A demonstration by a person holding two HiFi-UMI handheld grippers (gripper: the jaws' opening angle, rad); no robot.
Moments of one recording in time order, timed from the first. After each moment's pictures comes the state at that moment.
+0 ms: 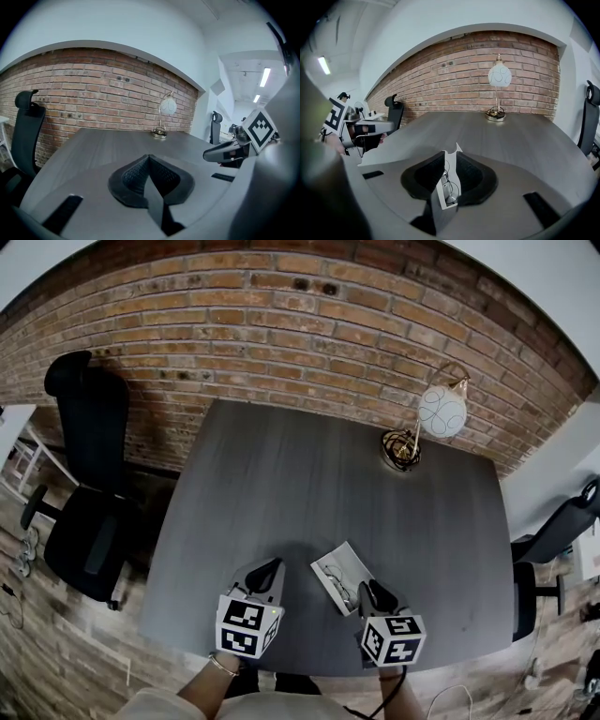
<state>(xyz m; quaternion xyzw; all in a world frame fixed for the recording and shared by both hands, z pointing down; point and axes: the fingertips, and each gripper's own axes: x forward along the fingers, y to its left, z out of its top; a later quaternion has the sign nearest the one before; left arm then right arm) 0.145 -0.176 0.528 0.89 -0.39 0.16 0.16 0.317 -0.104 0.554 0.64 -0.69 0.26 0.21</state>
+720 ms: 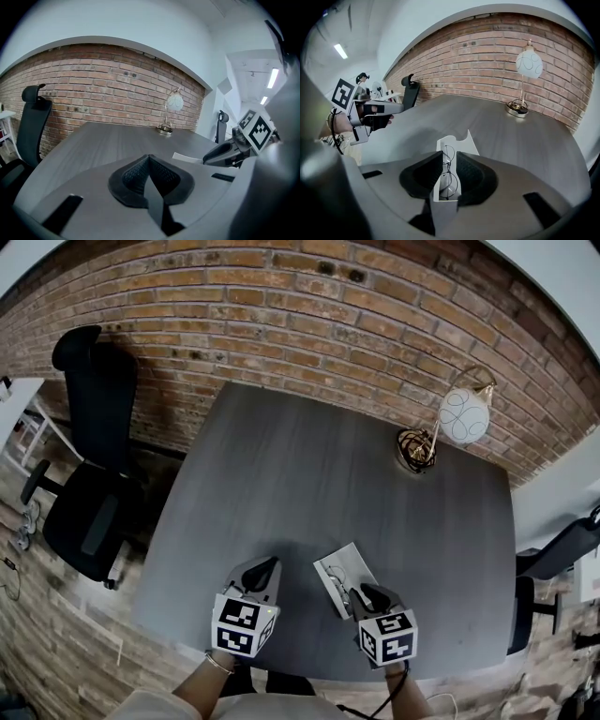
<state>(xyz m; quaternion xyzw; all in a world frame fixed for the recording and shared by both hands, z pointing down) 0.134 -0.177 0.553 0.87 -0.42 0.16 0.19 0.301 -0.107 0.595 0.53 -0.74 0.26 0.32</state>
